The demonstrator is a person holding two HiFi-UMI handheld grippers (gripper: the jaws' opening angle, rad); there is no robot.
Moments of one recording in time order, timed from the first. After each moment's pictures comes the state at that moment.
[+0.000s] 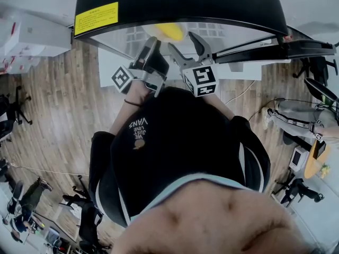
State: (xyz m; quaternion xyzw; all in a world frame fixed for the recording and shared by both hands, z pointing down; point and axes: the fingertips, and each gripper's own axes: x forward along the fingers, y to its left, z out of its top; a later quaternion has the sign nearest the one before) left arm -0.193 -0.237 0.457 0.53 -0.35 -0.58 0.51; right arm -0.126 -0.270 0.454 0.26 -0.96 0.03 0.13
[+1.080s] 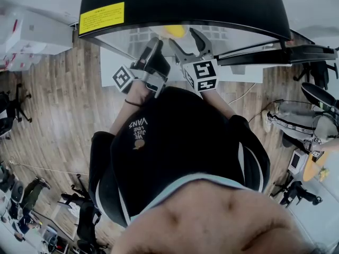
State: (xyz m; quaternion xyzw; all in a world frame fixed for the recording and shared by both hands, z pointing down) left arm -0.194 -0.239 0.459 0.53 -0.35 -0.58 0.52; right arm -0.139 -0.288 0.454 0.26 -0.96 0.03 0.13
